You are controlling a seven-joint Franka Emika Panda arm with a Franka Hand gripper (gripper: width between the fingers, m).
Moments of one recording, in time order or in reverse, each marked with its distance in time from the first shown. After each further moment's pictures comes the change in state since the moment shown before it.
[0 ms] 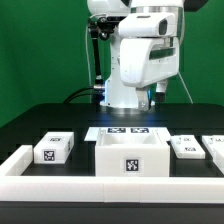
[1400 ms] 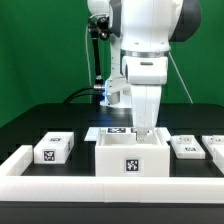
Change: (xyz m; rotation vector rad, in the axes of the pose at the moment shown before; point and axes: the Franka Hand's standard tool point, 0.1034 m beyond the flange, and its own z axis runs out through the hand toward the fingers) arm -0.028 -0.029 0.070 0.105 -0.031 -0.352
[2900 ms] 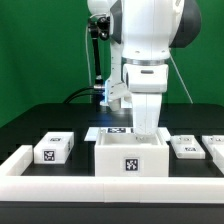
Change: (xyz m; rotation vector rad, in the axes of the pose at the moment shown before) arm 0.002 -0.002 0.009 0.004 0.005 0.007
